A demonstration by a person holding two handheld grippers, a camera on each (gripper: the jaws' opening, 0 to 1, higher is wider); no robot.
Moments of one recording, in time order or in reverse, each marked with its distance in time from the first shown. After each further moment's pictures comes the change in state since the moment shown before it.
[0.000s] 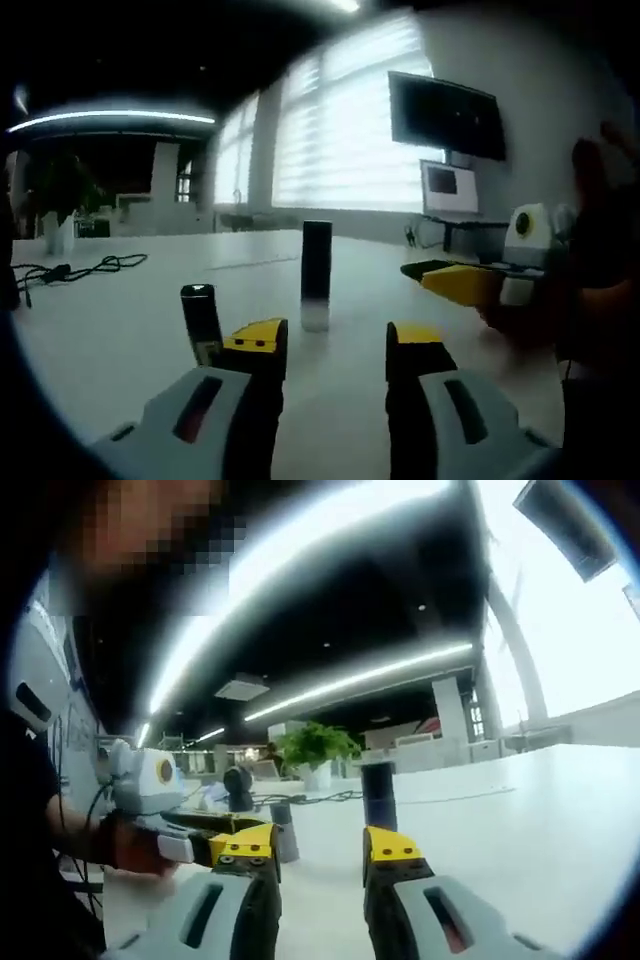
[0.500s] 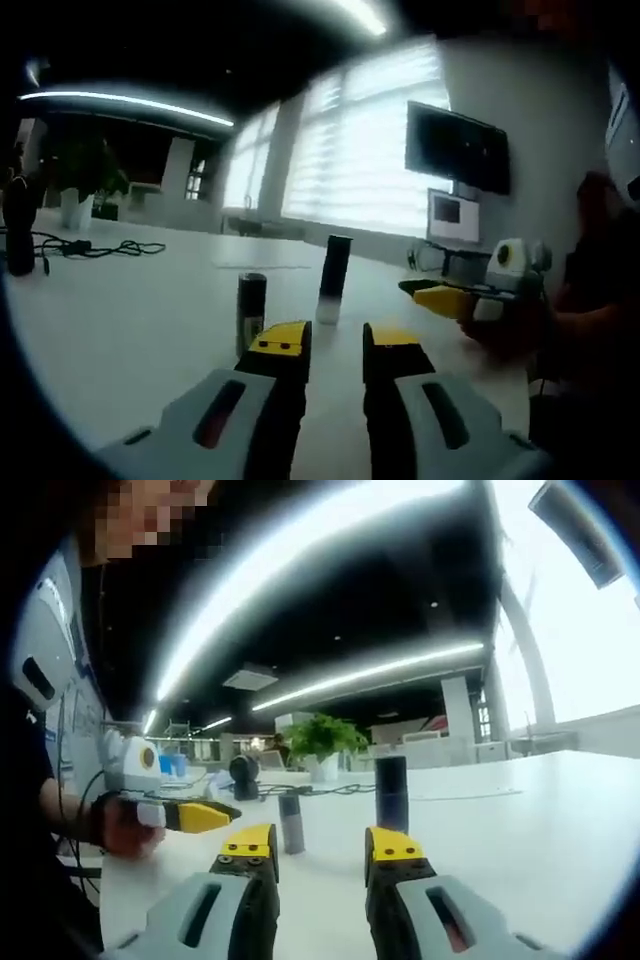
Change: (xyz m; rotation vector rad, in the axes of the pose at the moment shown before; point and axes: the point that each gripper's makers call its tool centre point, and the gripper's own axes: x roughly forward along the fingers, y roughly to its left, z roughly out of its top) left arm -0.058 0.016 0.008 -0.116 -0.077 0.020; right arm 0.005 0.014 -0.012 -0.091 0.061 0.027
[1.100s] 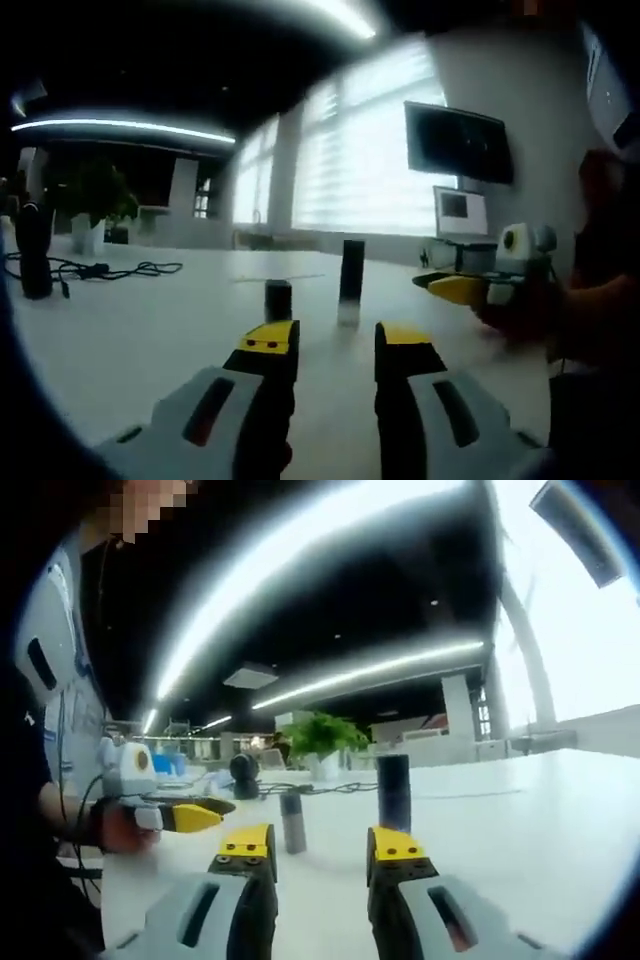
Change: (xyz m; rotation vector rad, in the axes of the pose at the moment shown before) left arm -0.021 0.017 0.010 0.075 -0.072 0.038; right arm 0.000 0.002 -0.001 0.000 0.007 -0.001
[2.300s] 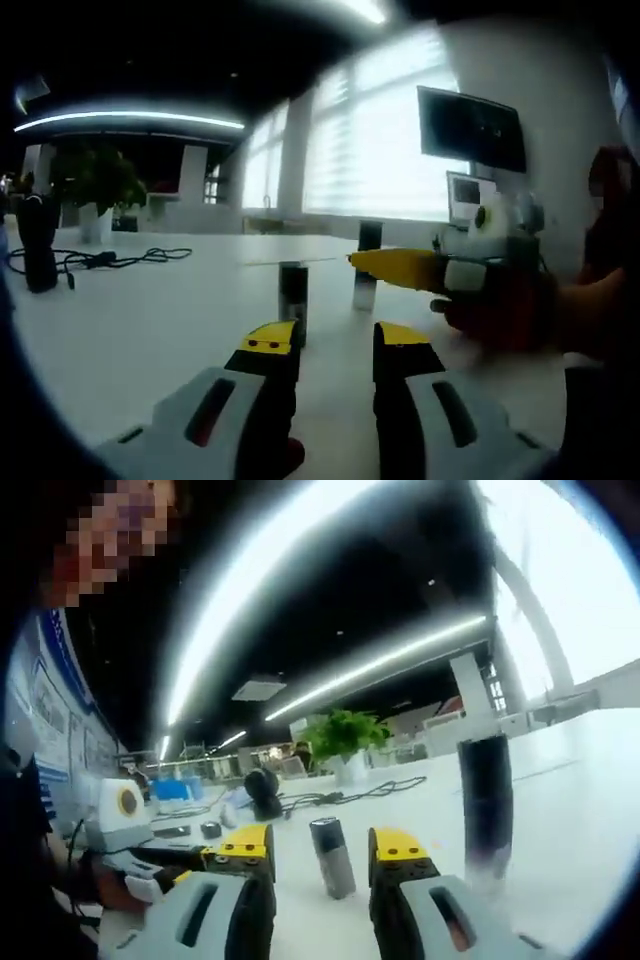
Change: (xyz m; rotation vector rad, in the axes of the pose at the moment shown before) left arm 0.001 0.012 -0.021 0.028 0.104 0.051; right arm 0.077 0.034 -0.005 0.142 -0.012 0.066
